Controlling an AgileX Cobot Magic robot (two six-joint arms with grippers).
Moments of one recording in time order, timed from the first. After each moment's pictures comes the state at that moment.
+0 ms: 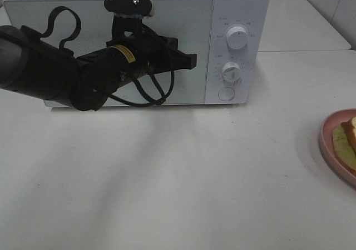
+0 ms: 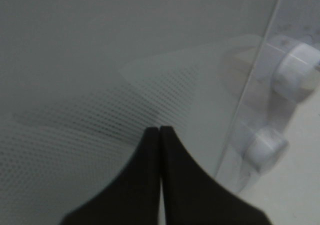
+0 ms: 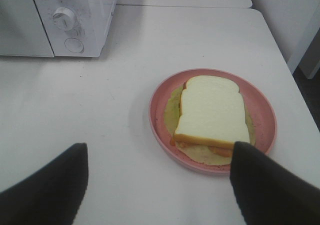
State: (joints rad) left arm -0.67 2.04 -1.09 -0.16 -0.63 -0.02; right arm 0.10 0.00 -0.50 -0.11 1.00 0.07
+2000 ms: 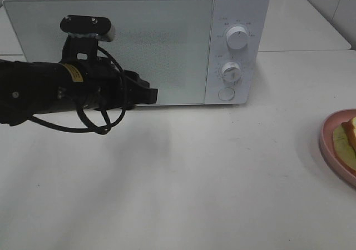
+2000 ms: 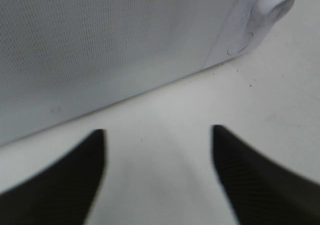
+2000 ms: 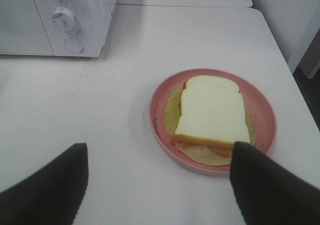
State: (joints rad) left arm -0.67 1.71 -0.79 -0.22 -0.24 -0.02; right arm 0.10 0.00 -0.50 -0.11 1.00 0.07
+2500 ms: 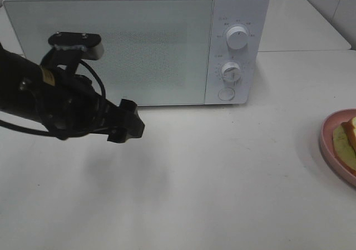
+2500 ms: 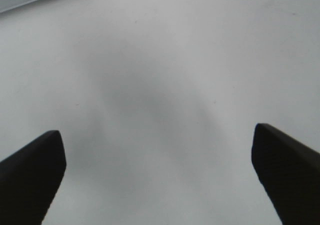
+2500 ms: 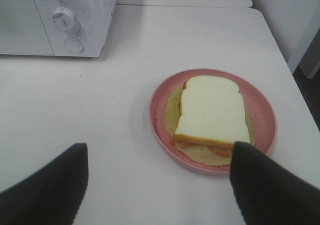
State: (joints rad) left arm -0.63 1.56 -0.81 -0.23 0.29 -0.03; right arm 0.10 0.00 -0.50 -0.11 1.00 0.07
